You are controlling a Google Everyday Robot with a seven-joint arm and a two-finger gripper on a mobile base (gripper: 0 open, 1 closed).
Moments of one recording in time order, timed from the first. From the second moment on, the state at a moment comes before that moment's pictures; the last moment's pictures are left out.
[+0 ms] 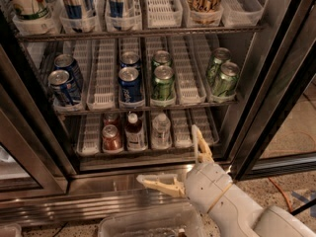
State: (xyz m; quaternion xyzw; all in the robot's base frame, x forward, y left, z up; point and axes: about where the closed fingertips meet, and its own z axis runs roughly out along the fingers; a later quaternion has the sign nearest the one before) arm 0.422 -0.031 0.809 -0.30 0.63 0.19 0.69
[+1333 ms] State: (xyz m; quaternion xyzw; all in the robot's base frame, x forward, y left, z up) arm 0.434 -0.050 0.767 -0.31 0.67 0.15 0.66
